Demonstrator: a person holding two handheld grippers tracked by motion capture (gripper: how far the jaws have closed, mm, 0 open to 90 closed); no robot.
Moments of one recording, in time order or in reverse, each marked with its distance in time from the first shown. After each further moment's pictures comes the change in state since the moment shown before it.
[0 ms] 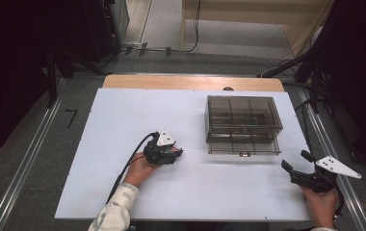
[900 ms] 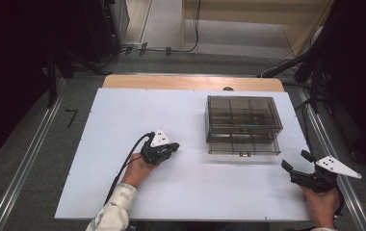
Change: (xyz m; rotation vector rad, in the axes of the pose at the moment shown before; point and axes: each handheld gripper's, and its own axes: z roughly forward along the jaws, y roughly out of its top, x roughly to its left) left arm 0.004 -0.004 -0.009 -0.093 -0.001 -0.041; right arm 0.000 0.000 0.000 0.000 -0.001 0.004
